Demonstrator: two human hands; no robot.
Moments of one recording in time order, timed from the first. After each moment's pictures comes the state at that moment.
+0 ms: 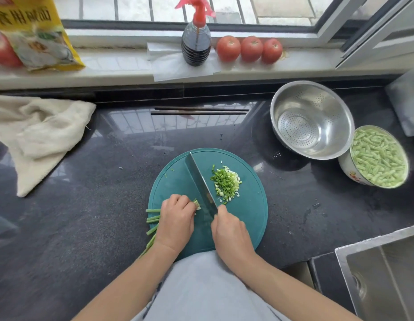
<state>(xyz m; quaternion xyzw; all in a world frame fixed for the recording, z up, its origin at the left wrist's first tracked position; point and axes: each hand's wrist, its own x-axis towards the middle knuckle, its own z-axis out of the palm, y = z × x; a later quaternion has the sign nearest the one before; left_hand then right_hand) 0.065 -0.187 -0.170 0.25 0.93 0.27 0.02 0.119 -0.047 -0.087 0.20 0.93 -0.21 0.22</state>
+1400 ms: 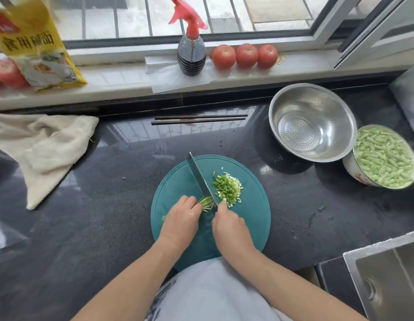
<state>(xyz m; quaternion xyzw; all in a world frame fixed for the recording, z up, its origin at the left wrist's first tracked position) 0.043 -0.174 -0.159 0.31 0.92 0.23 0.06 0.096 -0.039 -0.084 0.20 0.92 -0.22 0.24</state>
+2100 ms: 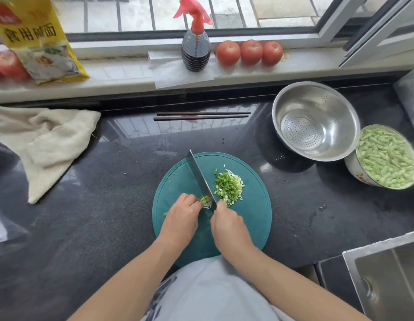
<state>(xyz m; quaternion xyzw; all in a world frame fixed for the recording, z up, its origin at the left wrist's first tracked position) 0.045 -0.176 -0.161 0.28 0.92 0.27 0.07 0.094 -0.045 -0.084 0.21 0.92 -0.23 0.24</state>
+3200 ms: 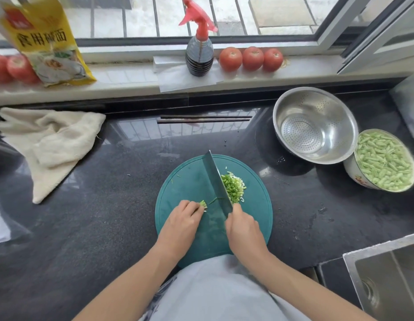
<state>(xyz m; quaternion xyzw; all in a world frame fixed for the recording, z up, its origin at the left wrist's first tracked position) 0.059 -0.198 -0.154 0.36 0.91 0.22 0.07 0.109 -0.028 -0.075 0.24 0.91 -0.24 0.22</state>
